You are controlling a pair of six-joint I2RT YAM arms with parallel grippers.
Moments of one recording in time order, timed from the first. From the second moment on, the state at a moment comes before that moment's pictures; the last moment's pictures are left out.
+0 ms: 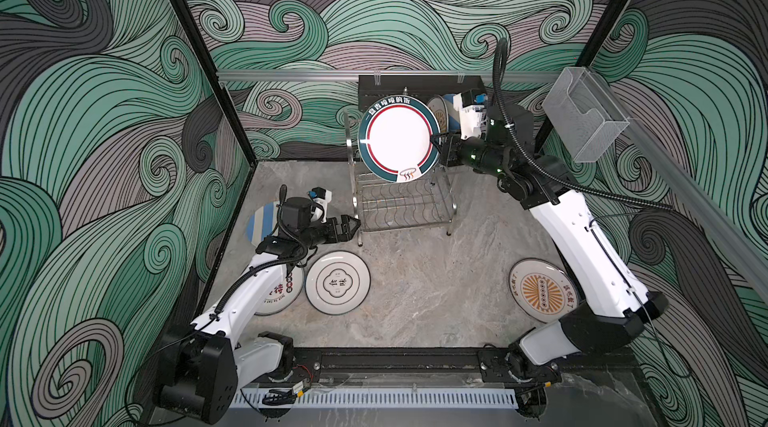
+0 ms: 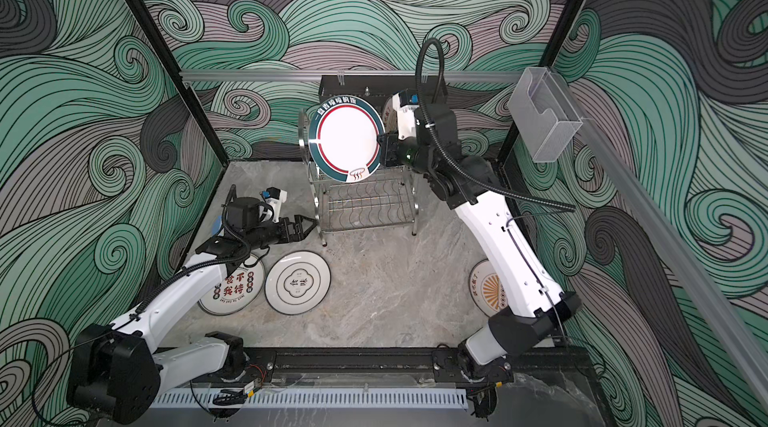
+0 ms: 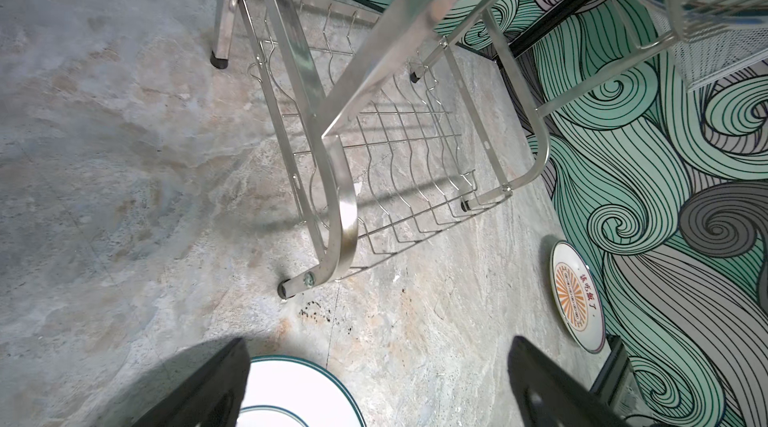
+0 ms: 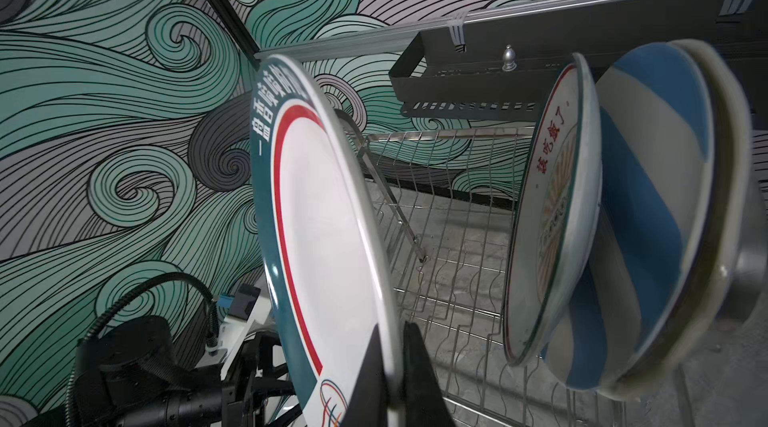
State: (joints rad) left arm -0.23 1.16 0.76 -0.22 0.45 -0.41; right arm 0.54 1.56 2.02 -0.77 -0.06 0.27
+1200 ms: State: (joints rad) left arm -0.31 1.09 0.72 -0.23 0.48 -0.42; right arm 0.78 1.94 2.52 -0.89 1.02 -0.07
